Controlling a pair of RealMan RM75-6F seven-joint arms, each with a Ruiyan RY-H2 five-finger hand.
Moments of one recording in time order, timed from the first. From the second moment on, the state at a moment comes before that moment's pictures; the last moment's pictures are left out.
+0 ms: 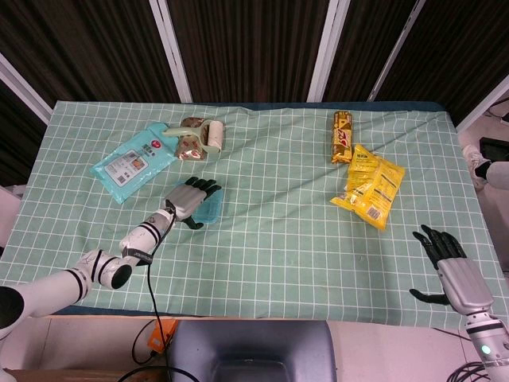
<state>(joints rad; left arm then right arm) -1.11 -1.48 -0.12 -1.15 1.01 0.47 0.08 0.14 -1.04 -0.01 -1.60 -1.54 1.34 0.09</state>
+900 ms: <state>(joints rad) -0.91 -1.34 -0.01 -1.55 0.99 0.88 0.37 0.13 -1.05 -0.03 -1.61 -1.60 1.37 0.09</state>
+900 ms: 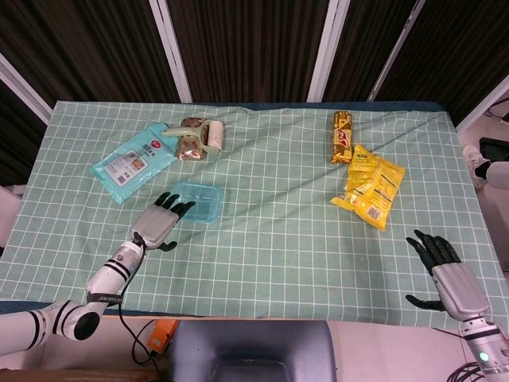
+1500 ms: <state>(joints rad) -0.89 -1.38 -0.02 -1.48 0.99 0.83 0.38 0.13 -1.04 -0.03 -1.60 -1.61 1.38 0.11</state>
